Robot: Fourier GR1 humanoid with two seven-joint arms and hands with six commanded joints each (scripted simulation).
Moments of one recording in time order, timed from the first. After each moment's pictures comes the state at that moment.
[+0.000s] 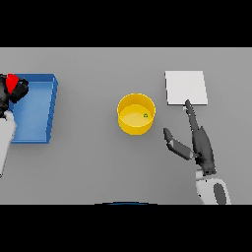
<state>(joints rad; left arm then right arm) -0.47 0.50 -0.07 -1.16 -0.31 0.24 0.57 0.08 -0.06 0.15 -1.66 0.30 -0.07 -0.17</state>
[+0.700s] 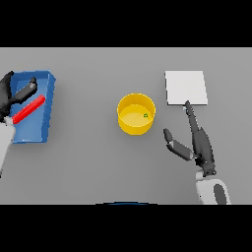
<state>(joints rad) -0.44 0.53 -0.12 -1.17 -0.31 0.13 0.53 0.09 -0.06 0.15 -1.66 0.30 -0.07 -0.16</state>
